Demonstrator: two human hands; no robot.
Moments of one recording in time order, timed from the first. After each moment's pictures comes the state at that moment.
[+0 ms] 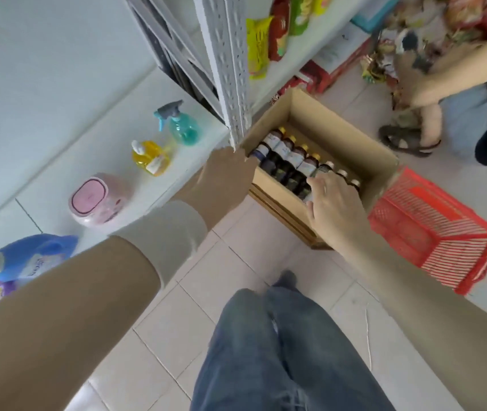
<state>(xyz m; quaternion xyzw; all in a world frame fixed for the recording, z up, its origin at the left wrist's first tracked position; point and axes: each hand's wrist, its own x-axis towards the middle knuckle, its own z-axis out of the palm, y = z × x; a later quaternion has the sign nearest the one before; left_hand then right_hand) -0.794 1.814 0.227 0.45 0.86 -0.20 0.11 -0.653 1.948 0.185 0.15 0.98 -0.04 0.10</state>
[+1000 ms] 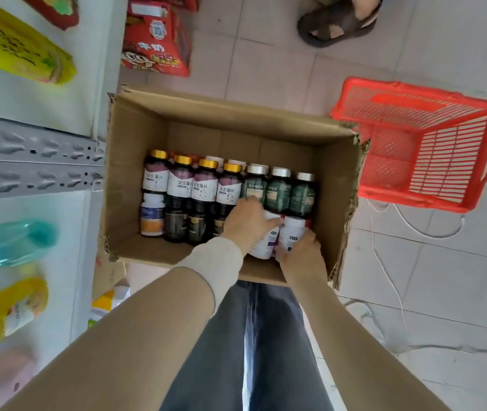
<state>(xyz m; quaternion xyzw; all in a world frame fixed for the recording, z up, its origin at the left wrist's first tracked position) -0.800 2.053 -0.071 0.36 0.77 -0.06 0.52 -0.679 2.039 -0.053 0.70 0.55 -0.39 0.26</state>
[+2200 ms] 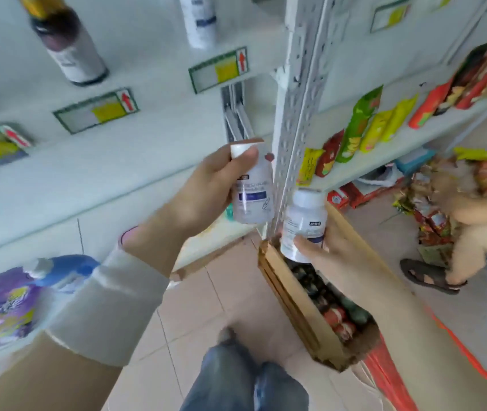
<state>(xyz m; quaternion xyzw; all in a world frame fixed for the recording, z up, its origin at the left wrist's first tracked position) -0.833 1.770 0.407 0.11 0.67 0.70 0.22 -0.733 1.942 0.347 0.11 0.73 -0.67 0.11</state>
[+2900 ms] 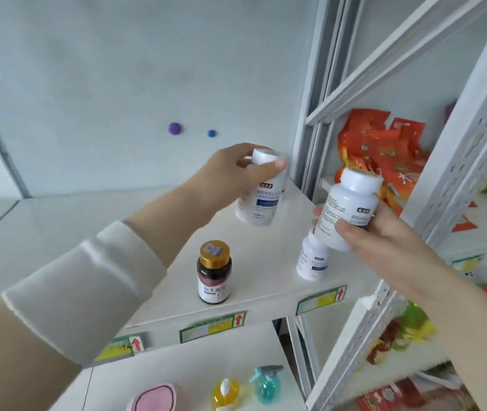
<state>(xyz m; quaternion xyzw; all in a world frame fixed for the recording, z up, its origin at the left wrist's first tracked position) -1.011 1.660 0.628 0.17 0.81 0.57 -0.02 -0.969 1.877 0.572 -0.13 0.73 -0.67 -0.04</state>
